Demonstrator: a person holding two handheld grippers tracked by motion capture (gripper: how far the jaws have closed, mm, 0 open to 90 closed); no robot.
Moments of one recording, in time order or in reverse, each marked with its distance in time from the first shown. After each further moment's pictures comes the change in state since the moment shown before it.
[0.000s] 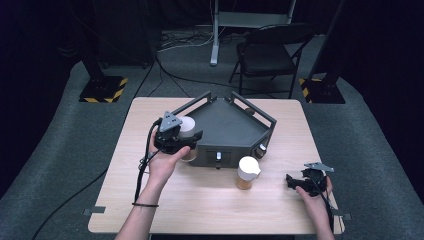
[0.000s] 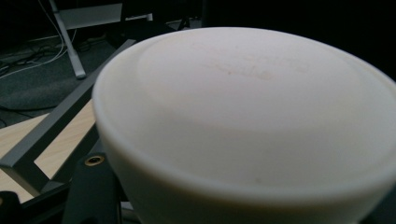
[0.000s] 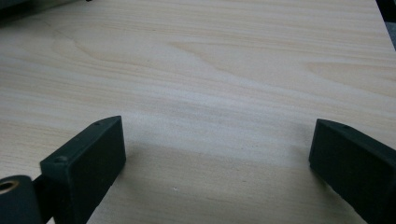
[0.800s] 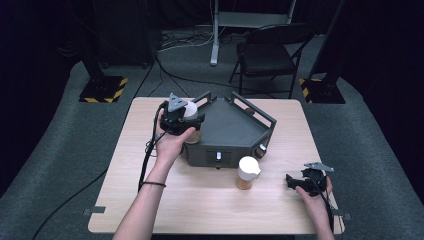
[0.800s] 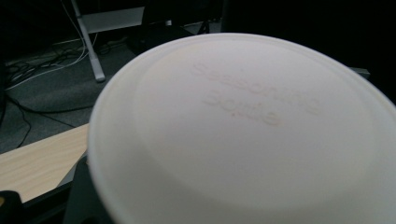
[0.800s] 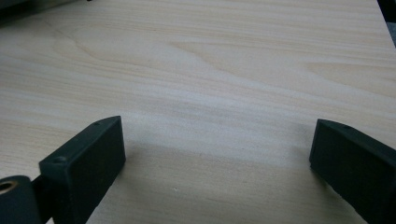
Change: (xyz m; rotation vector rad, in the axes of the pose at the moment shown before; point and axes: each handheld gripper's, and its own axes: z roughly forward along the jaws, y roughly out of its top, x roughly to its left) left arm 0.008 0.031 0.038 0.005 0.077 -0.006; right arm 0.000 0.000 0.000 0.001 0.002 -0.002
